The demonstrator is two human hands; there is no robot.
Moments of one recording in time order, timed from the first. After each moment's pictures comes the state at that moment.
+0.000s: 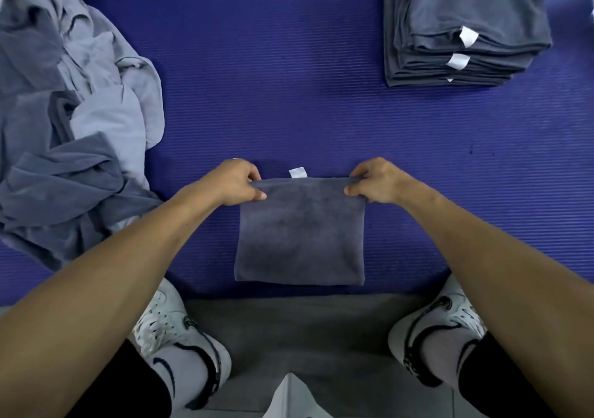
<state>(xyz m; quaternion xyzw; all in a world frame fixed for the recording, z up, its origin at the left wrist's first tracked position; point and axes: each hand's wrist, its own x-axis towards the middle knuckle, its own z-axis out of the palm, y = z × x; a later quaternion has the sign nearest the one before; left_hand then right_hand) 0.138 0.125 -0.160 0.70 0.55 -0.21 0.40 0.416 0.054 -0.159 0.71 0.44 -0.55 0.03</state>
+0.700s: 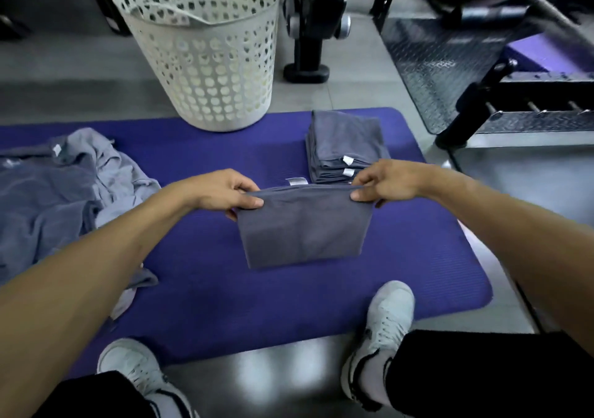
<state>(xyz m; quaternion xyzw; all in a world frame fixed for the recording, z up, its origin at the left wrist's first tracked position) 0.186 0.112 0.075 0.75 0.41 -0.06 0.52 0.497 0.012 0.103 0.67 0.59 -0.46 -0.03</state>
